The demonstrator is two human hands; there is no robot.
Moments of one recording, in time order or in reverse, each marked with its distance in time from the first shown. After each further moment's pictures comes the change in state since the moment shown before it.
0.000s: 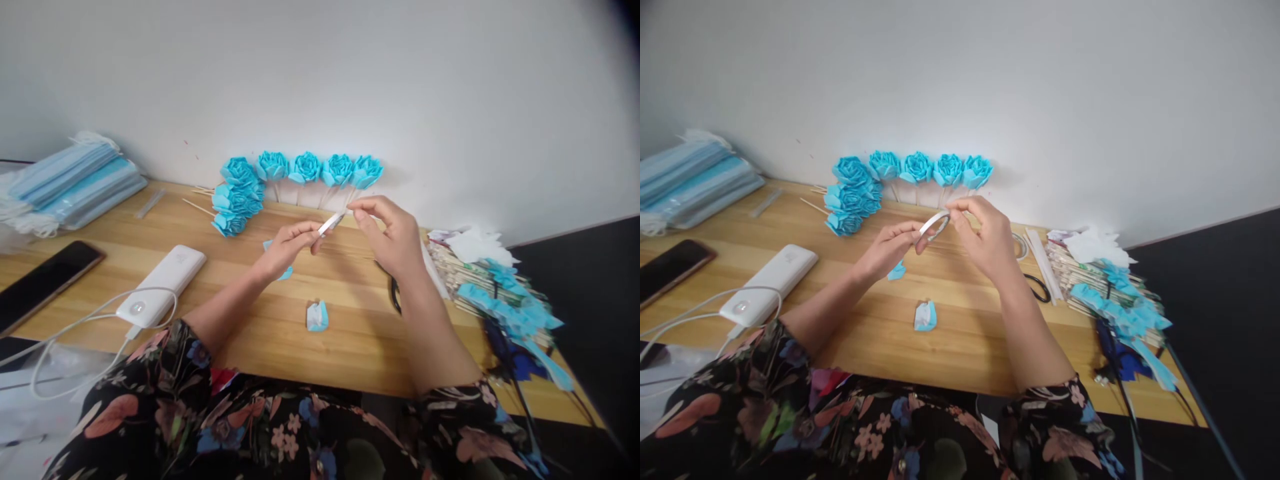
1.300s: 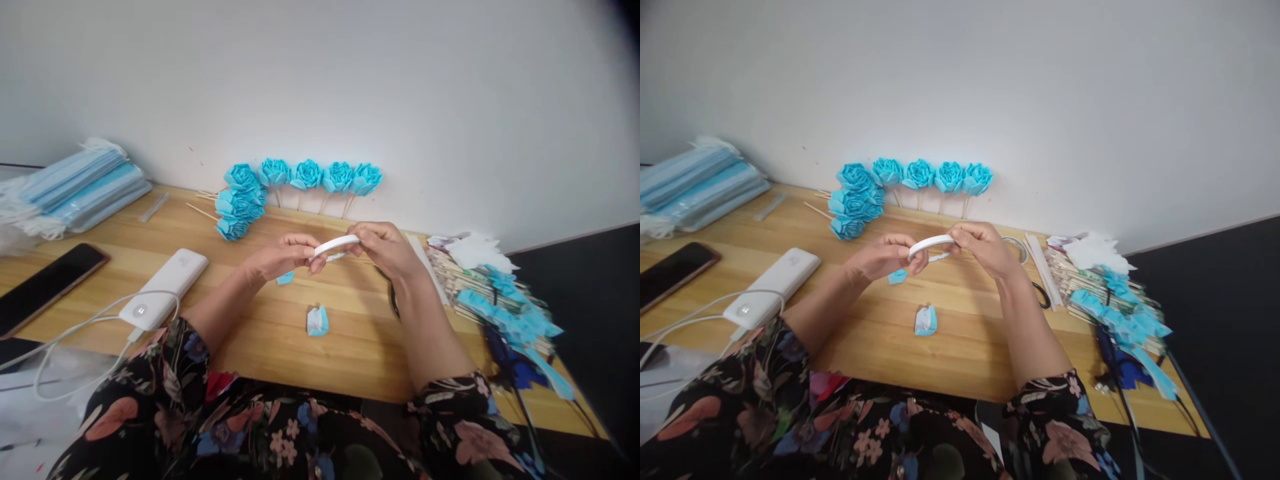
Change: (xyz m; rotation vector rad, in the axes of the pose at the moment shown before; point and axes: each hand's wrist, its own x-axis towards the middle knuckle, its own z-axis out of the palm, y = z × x) left_hand -0.002 0.009 -0.012 -0.407 -0.339 -0.121; right_hand 0.001 0.029 0.002 0.680 -0.427 0.220
